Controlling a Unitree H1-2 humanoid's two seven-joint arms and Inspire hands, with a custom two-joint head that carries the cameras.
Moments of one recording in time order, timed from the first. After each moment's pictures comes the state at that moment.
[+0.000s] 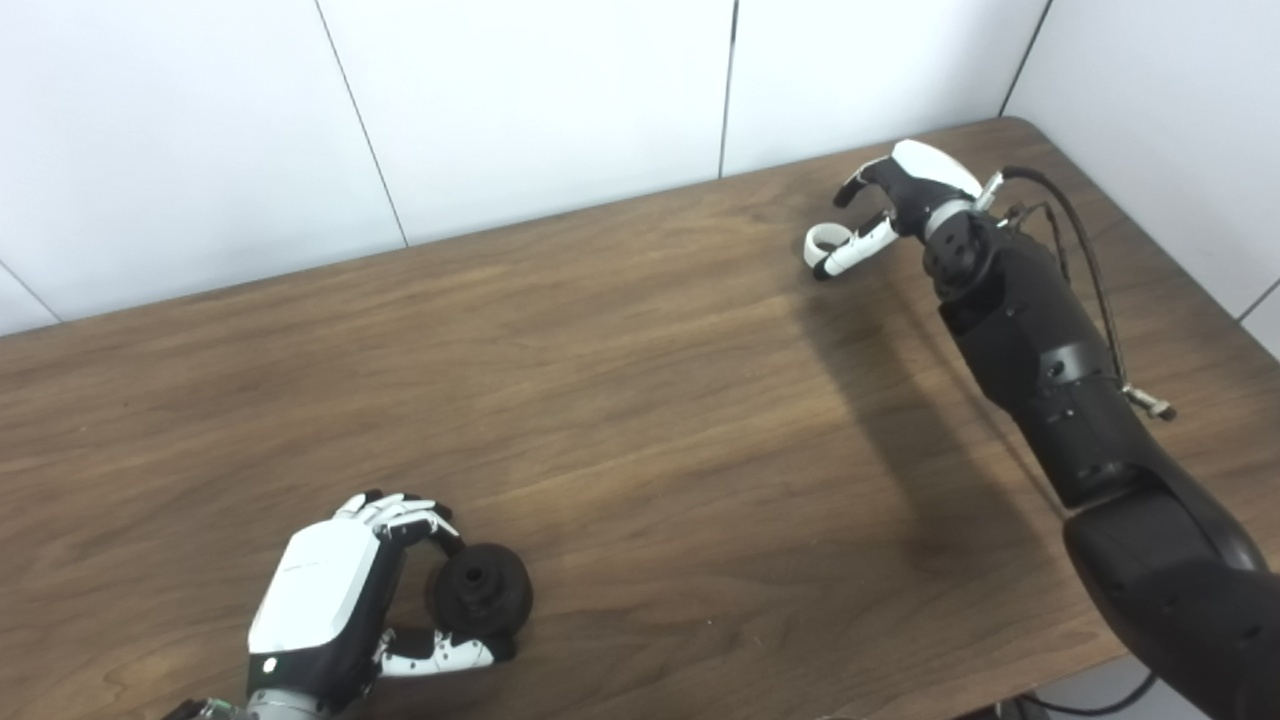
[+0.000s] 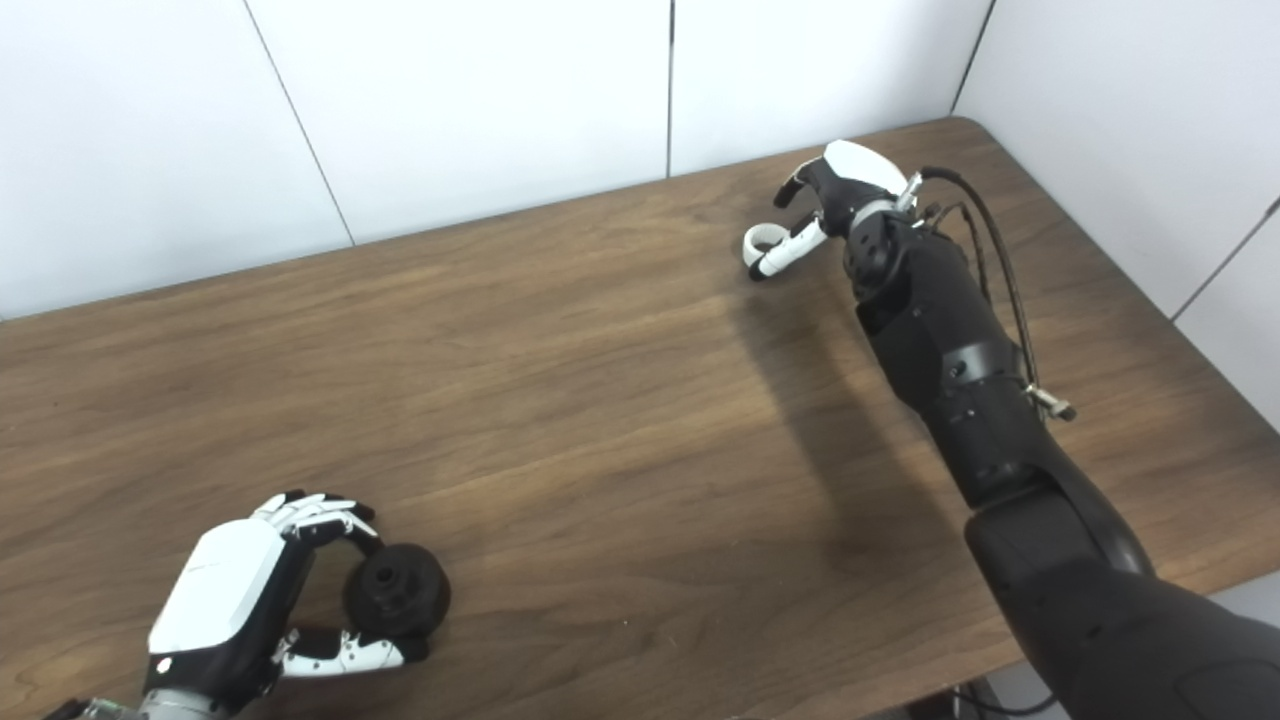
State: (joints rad) left arm 0.13 0.26 -0.26 -0.42 0.92 0.06 -0.28; right arm -0.58 -0.49 0.04 0.32 -0.82 0.47 0.35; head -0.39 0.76
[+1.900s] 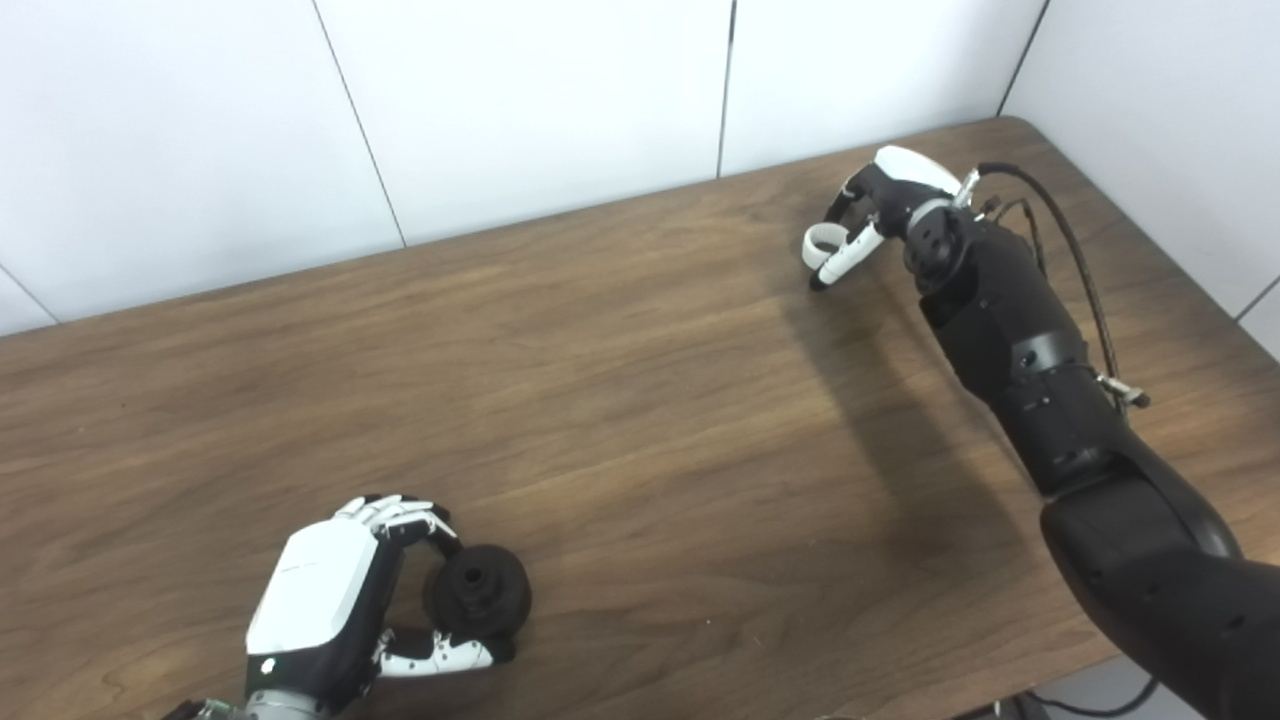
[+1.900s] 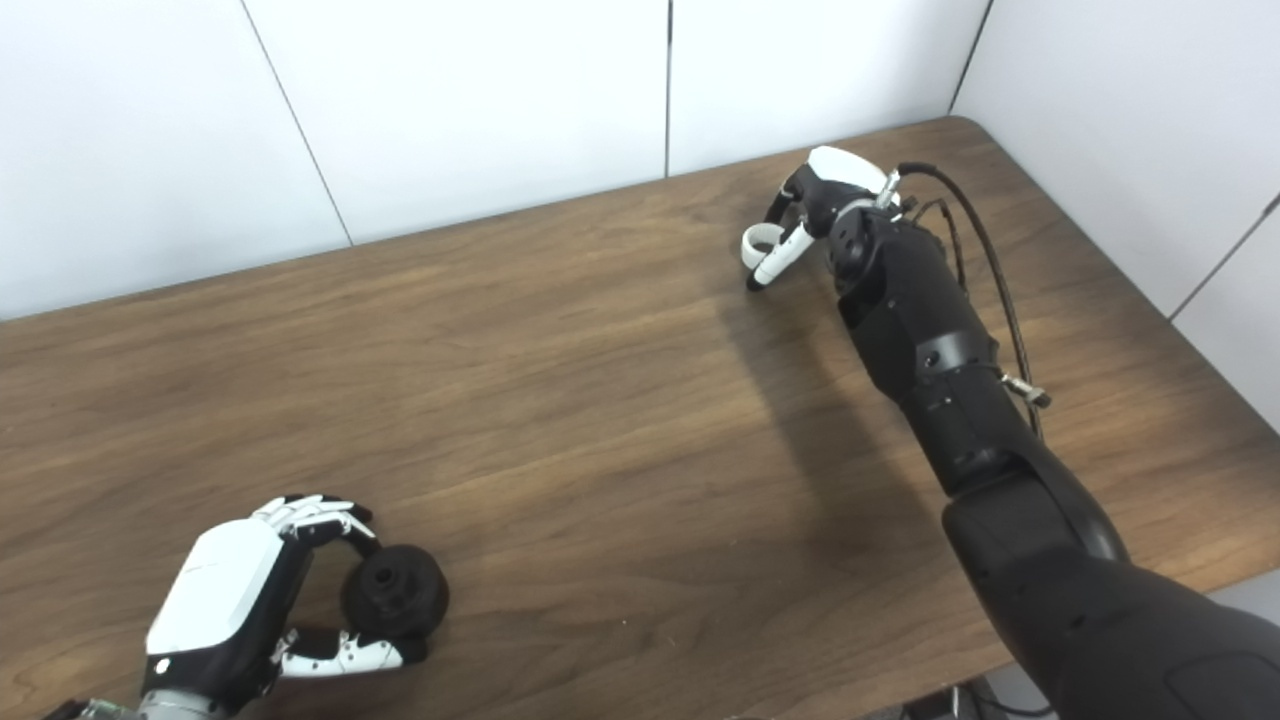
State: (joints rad) left arm 0.13 0.25 -0.26 -0.43 0.93 0.07 -0.29; right arm -0.60 -0.46 0.05 0.38 -0.87 0.47 0.37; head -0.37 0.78
